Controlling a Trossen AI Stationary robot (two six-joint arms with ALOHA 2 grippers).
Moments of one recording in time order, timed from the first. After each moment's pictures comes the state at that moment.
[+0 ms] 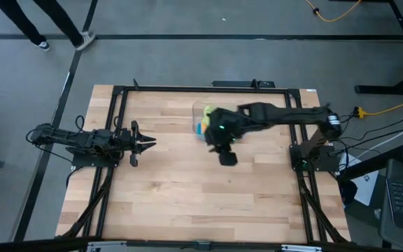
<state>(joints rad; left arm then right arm) -0.15 0.08 0.01 0.06 -0.30 -0.07 0.04 1.75 1.80 -1.00 -0.15 -0.11</state>
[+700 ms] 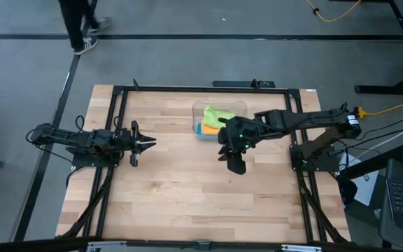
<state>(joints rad) -0.15 0.08 0.01 0.06 -0.30 -0.07 0.11 1.55 1.55 -0.87 -0.16 0.31</state>
